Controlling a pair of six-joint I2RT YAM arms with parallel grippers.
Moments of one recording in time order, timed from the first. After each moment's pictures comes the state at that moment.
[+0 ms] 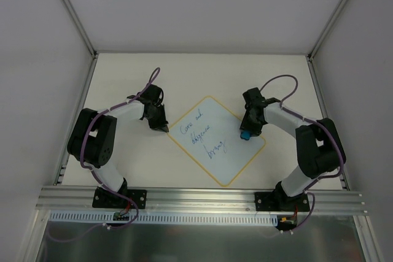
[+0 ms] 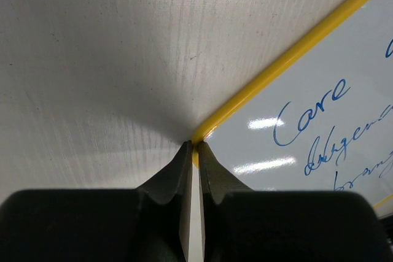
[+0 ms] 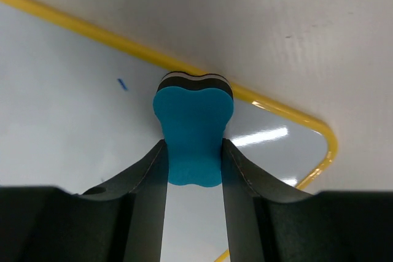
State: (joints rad) left arm -0.34 1.70 0.97 -0.48 0.18 -0.54; right arm 0.41 1.64 0.98 -0.64 0.11 0.72
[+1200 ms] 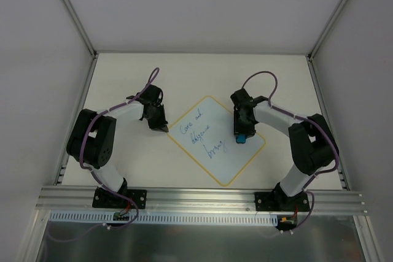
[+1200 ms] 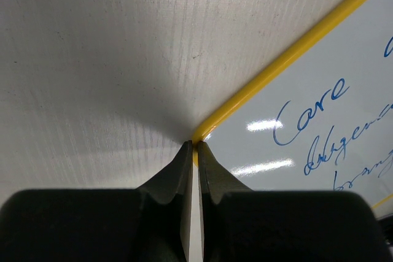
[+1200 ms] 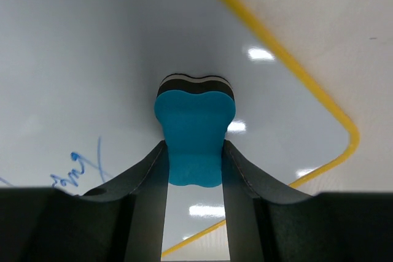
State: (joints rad) left arm -0.34 1.69 0.96 -0.47 0.18 -0.55; right arm 0.47 1.68 1.04 -0.73 0.11 0.53
